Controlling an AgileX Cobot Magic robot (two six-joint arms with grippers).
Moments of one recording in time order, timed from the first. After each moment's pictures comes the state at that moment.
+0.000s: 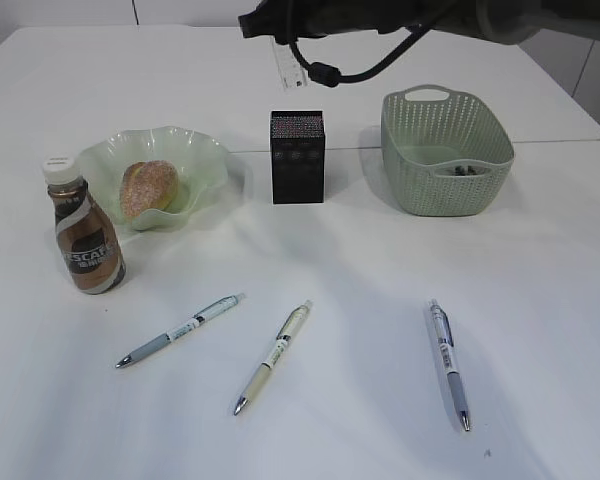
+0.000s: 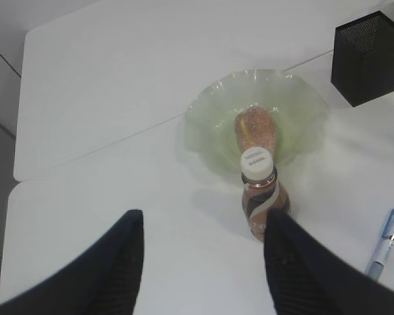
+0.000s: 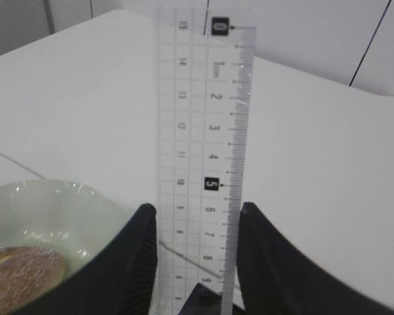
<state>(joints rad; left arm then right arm) -0.23 0.90 -0.94 0.21 0.63 0.02 0.41 2.18 -1.98 0.02 0.25 -0.15</state>
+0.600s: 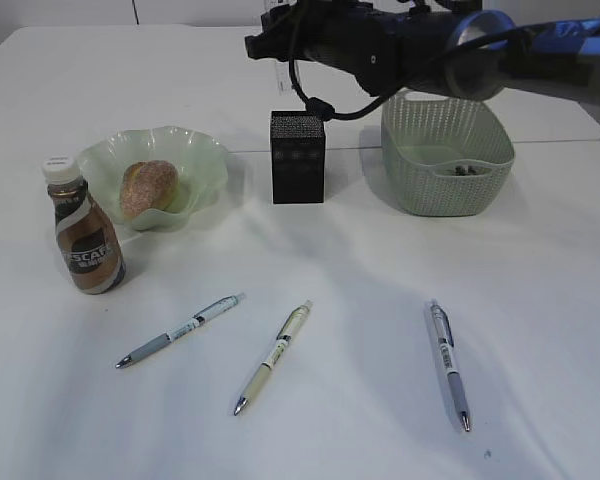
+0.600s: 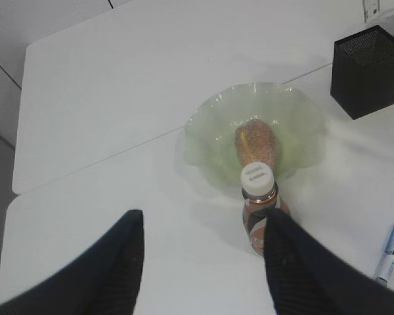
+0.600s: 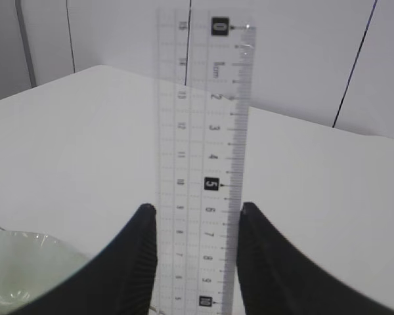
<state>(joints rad) -0.23 0.92 -0.94 0.21 0.58 0.02 0.38 2.30 -1.98 0.02 -0.08 -0.14</state>
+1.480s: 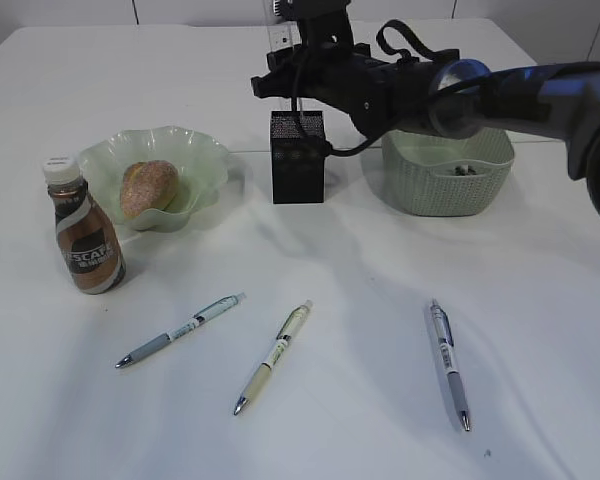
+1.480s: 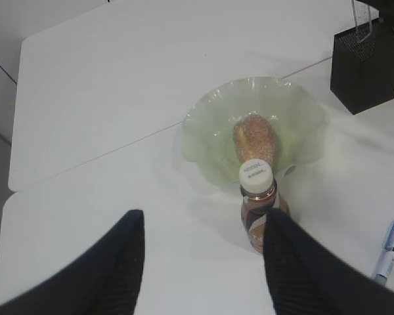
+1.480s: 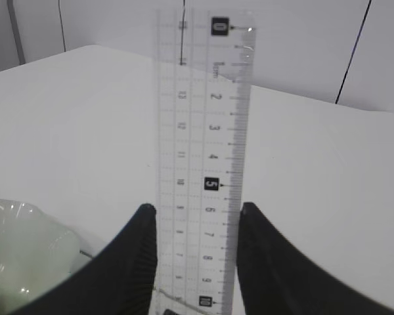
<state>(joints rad) -0.23 0.94 -0.94 0.21 0.58 0.02 0.36 2.40 -1.98 0.02 -0.17 -0.13</state>
